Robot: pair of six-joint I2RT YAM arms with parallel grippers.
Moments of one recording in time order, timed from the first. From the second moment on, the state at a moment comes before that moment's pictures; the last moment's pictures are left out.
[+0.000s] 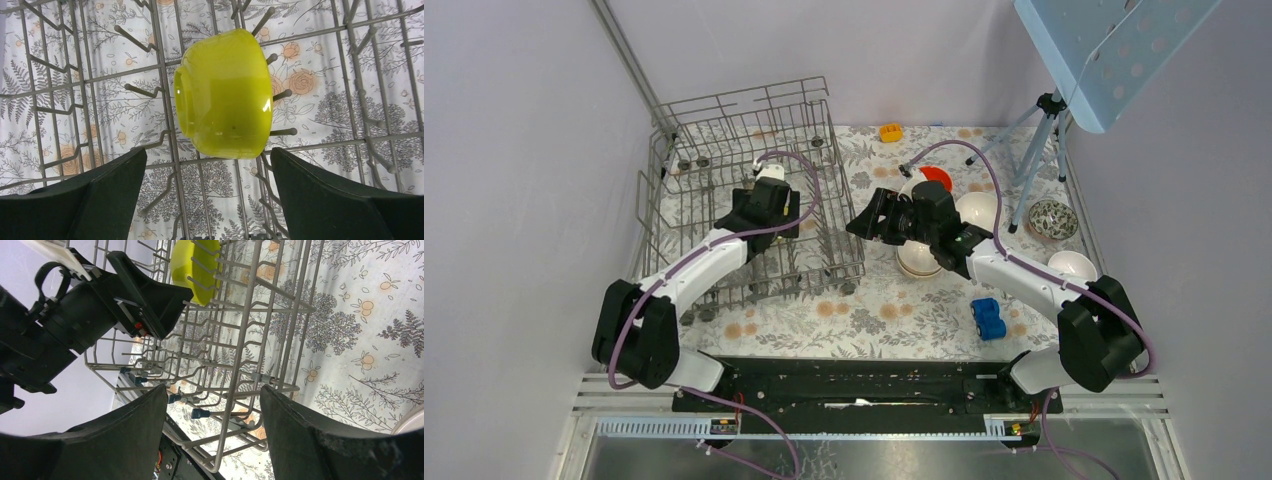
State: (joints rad) left arm -0.43 1.41 0.96 -0.33 -0.44 -0.23; right arm 0.64 1.43 0.94 0.07 -0.26 0.78
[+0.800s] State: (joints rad) left arm -0.40 1.53 0.99 -0.27 -0.43 -0.20; right arm 0.64 1.43 0.93 0.09 -0.27 0.78
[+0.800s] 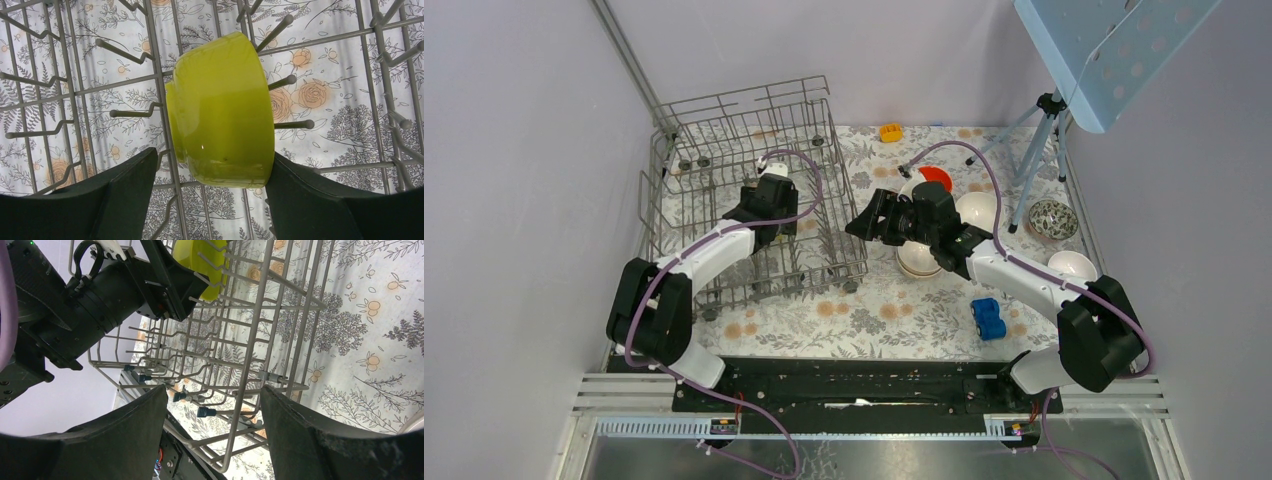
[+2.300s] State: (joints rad) left arm -0.41 1.35 0.96 -0.26 -0.43 -0.19; right arm 0.64 1.43 0.92 0.09 -0.28 0.78
